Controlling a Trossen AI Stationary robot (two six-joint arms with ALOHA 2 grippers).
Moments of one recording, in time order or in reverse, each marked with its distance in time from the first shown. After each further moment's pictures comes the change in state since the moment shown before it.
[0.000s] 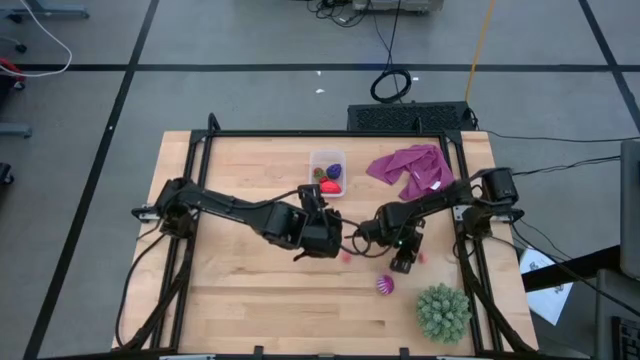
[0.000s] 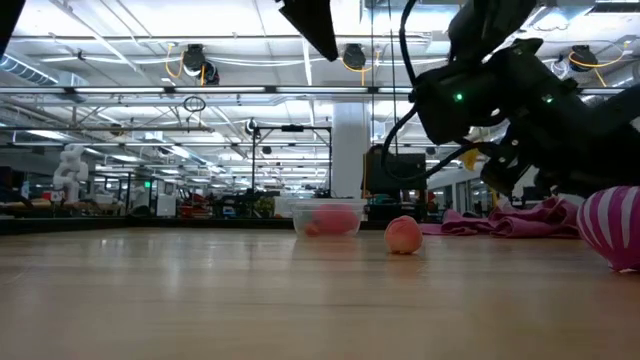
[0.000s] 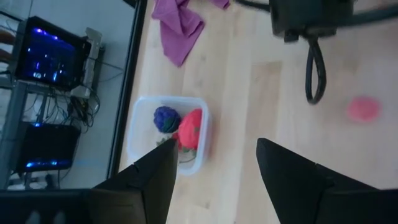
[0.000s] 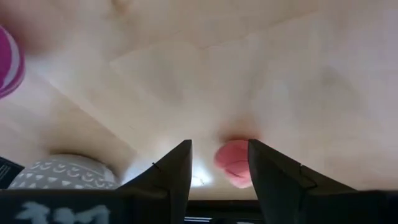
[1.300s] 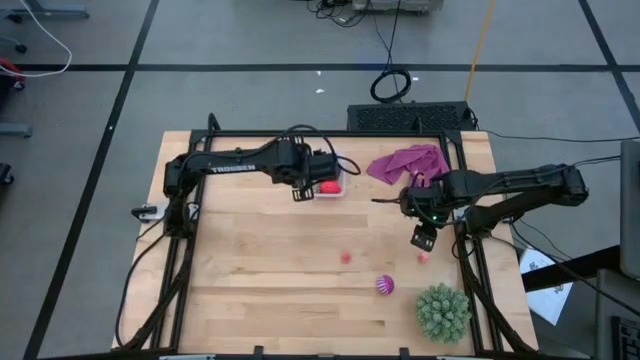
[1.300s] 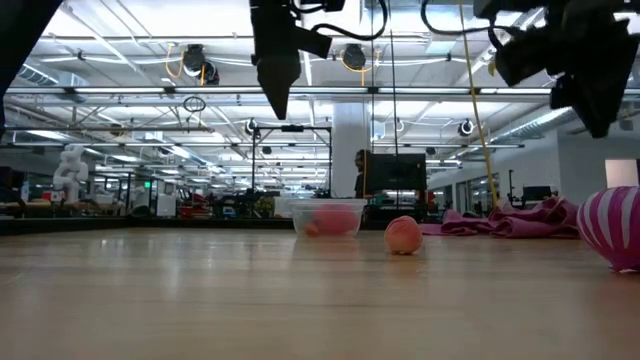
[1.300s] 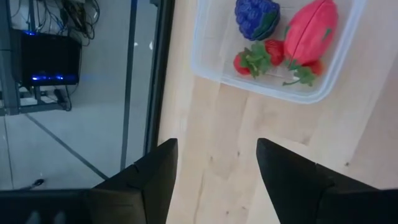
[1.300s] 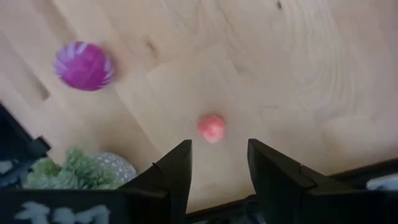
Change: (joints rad) left arm 0.386 -0.005 0.000 -0.231 0.109 0.132; right arm -0.077 -0.629 -0.039 -0.091 0.149 0.144
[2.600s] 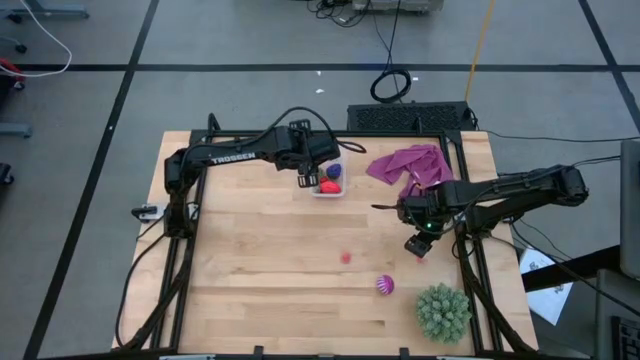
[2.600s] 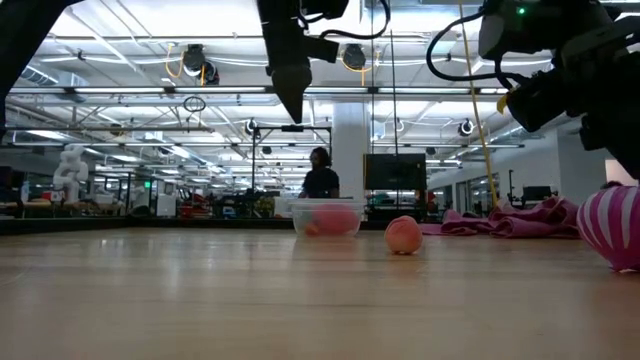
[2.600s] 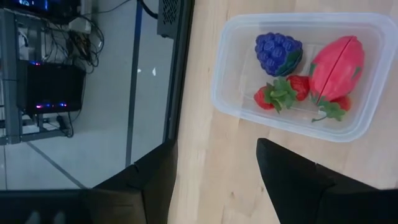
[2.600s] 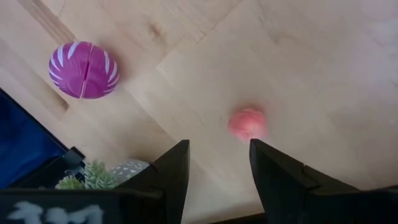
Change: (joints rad) left arm 0.095 -0.001 0.000 0.180 0.044 0.206; right arm 0.002 0.000 -0.215 0.236 -0.180 0.203
